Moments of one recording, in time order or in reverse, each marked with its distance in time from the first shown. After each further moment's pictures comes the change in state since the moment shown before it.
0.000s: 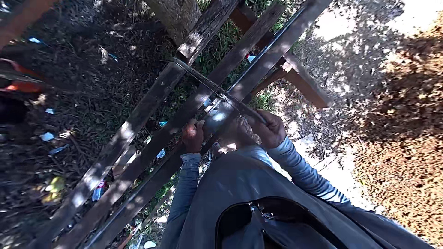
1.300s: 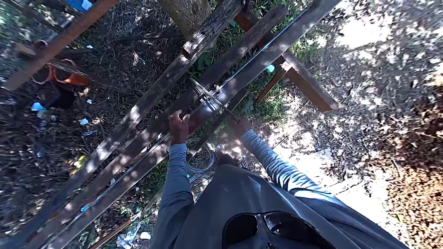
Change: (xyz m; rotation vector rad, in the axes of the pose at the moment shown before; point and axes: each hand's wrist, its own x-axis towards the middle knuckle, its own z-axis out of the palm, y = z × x) left_hand -0.058 -0.018 -0.003 0.068 0.300 0.055; right_hand -0.036 0.099 -0.001 -0.403 -0.165 0.407
